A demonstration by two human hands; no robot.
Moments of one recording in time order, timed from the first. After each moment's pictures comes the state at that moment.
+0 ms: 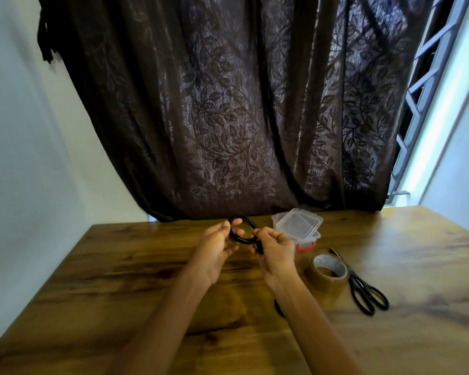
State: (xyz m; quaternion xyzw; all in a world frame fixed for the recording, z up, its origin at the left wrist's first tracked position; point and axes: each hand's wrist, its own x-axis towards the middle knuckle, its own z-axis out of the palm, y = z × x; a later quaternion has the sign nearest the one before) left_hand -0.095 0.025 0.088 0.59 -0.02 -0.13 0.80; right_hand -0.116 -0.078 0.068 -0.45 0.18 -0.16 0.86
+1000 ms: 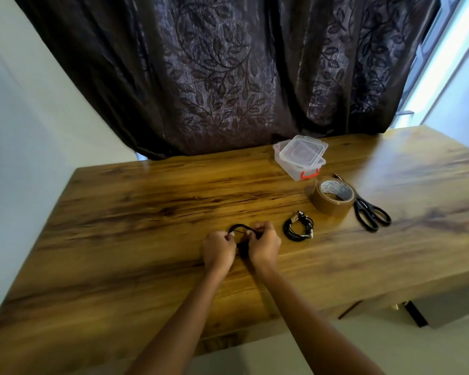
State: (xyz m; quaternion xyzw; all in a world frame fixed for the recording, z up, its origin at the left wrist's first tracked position) left_hand -0.095 0.046 -0.080 0.92 0.03 -0.07 0.38; right_hand -0.124 -0.035 -0.083 -0.75 0.33 -0.15 0.55
